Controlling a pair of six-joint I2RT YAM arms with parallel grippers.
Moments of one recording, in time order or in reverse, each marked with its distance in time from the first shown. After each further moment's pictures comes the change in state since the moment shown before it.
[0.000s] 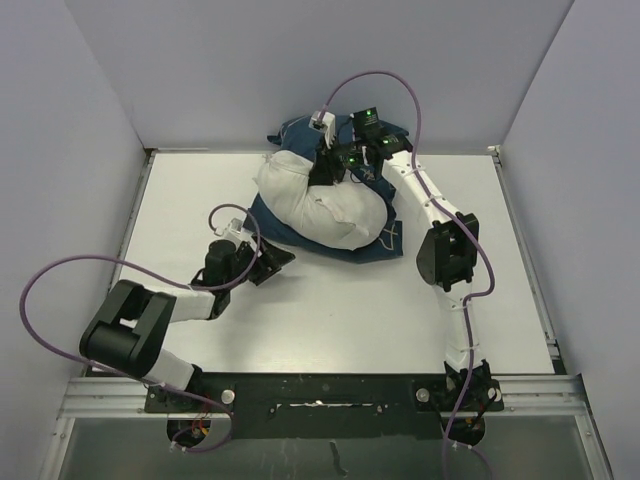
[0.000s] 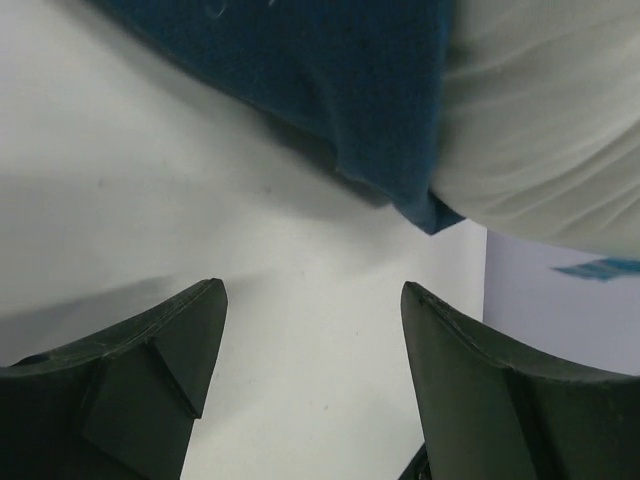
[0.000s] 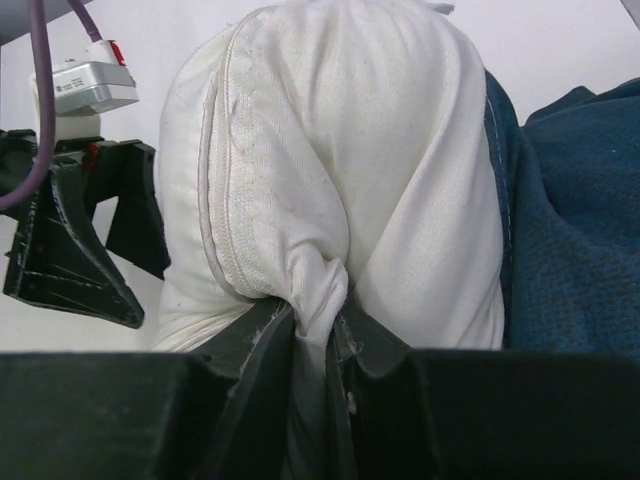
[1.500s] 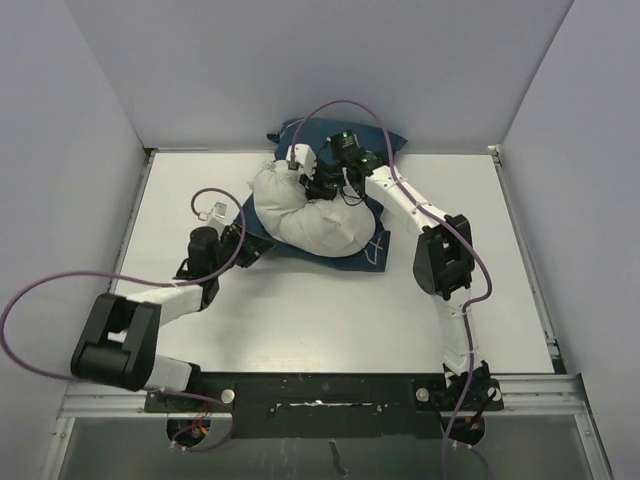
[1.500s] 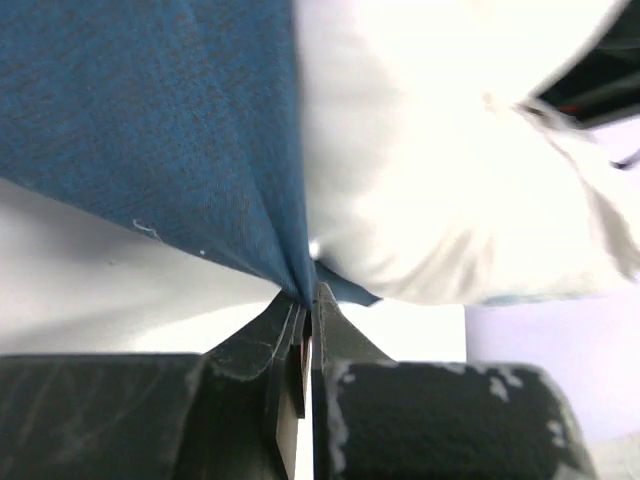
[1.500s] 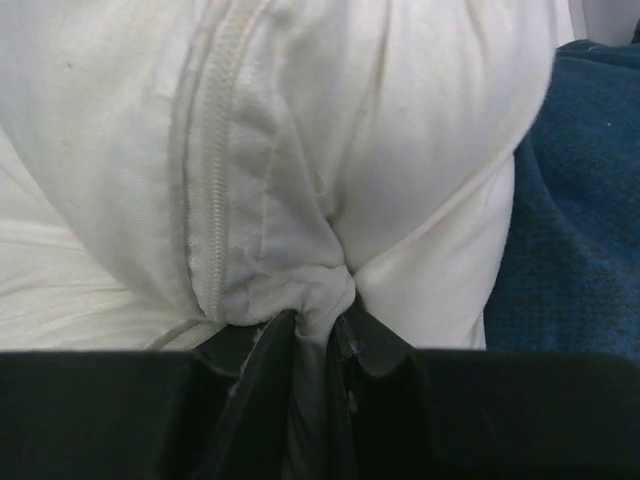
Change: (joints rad) left arm 0.092 0.014 0.101 -0.023 0.048 0.043; right arm 0.098 -0.050 -0.181 0.030 0.342 -0.351
